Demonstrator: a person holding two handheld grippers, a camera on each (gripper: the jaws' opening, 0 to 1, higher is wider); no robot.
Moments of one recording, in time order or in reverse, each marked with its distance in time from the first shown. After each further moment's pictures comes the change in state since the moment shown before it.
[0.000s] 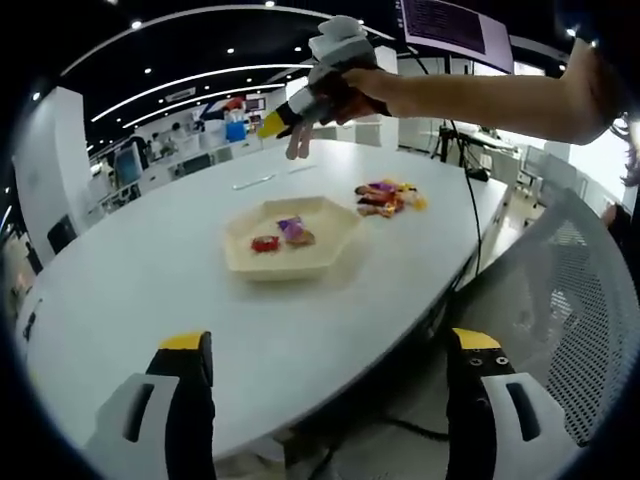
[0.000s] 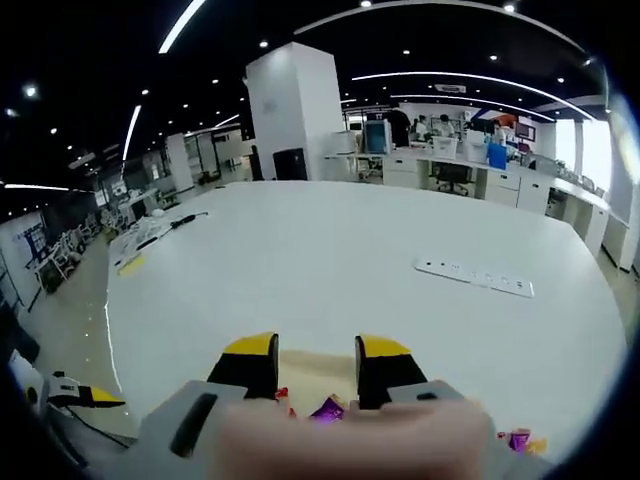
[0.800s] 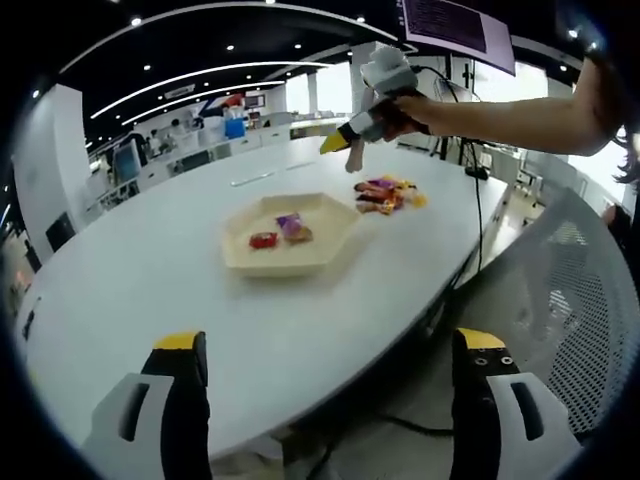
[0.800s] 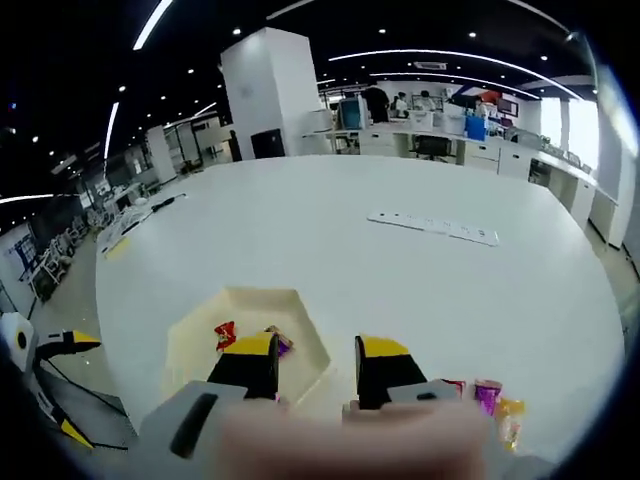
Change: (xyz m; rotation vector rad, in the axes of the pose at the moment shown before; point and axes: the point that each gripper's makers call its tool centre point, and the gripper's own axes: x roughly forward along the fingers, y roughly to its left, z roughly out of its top) left arm 0.002 -0.001 -0.003 -0.004 0.018 -0.003; right arm -0.036 -0.060 -0.077 0.031 0.110 -0.053
